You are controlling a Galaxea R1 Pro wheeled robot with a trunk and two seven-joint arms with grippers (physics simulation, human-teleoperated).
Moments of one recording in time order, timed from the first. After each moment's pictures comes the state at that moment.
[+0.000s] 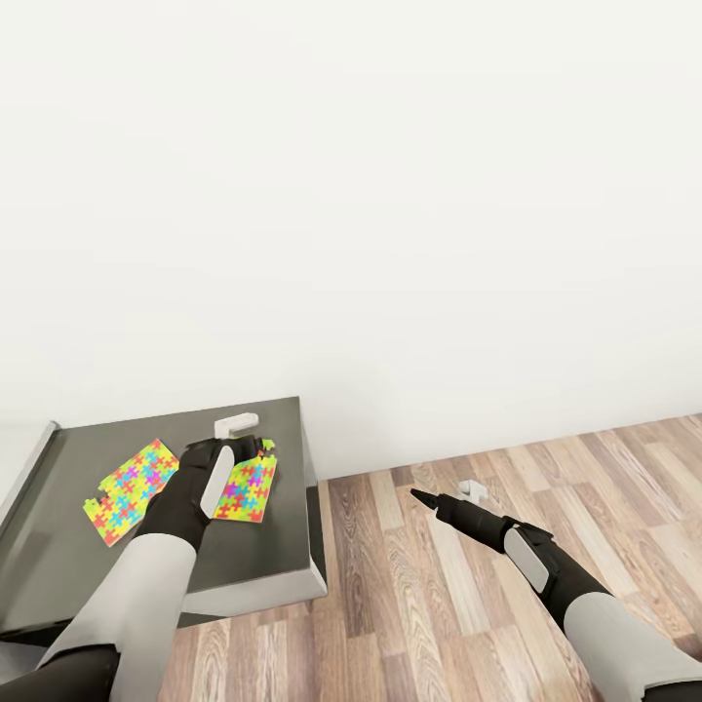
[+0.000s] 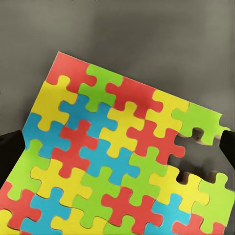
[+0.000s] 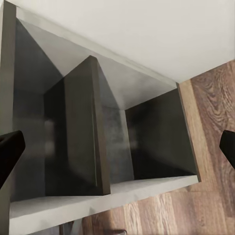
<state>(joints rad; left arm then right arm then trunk) -0.82 -0.07 0.14 -0.87 0.14 0.63 0.24 -0.71 -0.15 0.17 -0.49 -0.63 0.28 0.64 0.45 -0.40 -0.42</state>
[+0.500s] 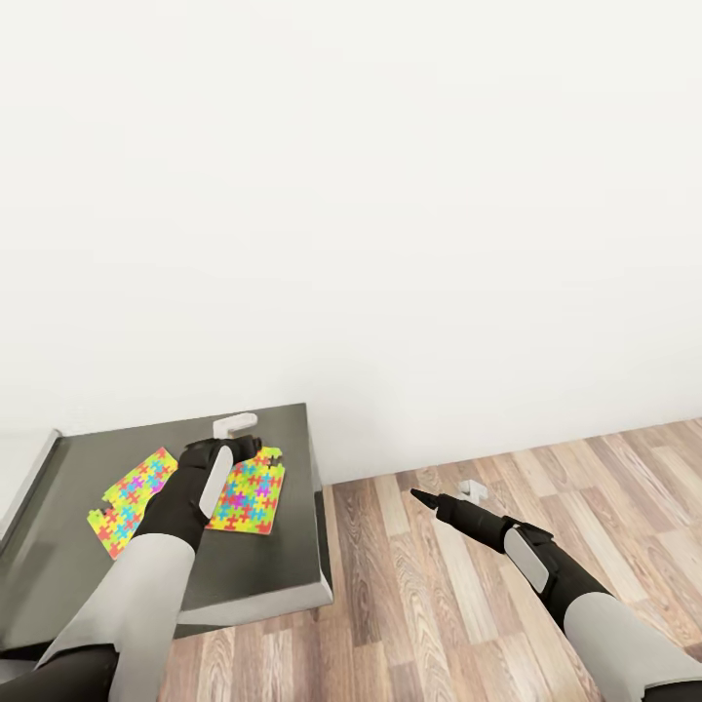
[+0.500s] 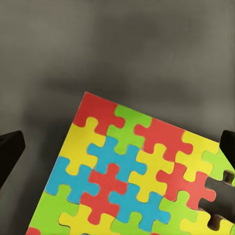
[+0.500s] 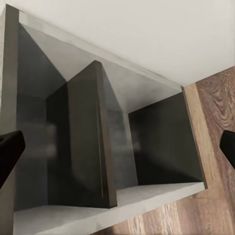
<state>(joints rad) -0.82 -0.07 0.14 -0.87 0.14 0.63 0.24 -0.71 -0.15 0.17 -0.49 -0.63 0.28 0.64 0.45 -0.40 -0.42</state>
